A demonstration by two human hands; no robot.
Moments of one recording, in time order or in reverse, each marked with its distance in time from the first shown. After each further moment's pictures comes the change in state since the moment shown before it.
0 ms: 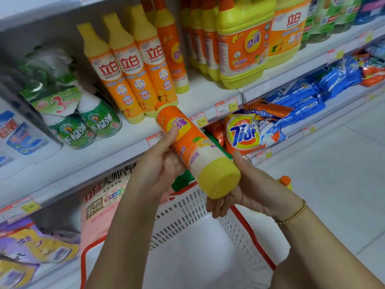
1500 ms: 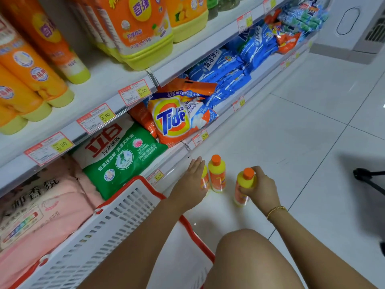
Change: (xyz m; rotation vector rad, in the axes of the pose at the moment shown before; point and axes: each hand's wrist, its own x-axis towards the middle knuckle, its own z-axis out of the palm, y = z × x) left_hand 0.100 -0.243 0.054 1.640 -0.551 0.213; right_hand -0.148 0.138 -0.195 -0.892 1.473 0.237
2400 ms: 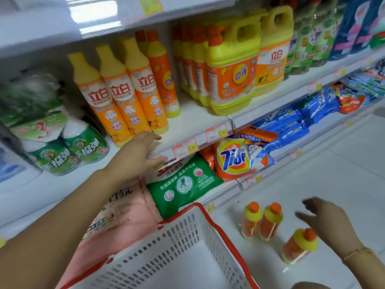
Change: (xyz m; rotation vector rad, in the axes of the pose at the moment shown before) left_hand -0.124 -0.119 -0.272 0.292 0.461 -0.152; right_hand -0.011 -0.119 -0.051 -0.315 -0.023 -0.163
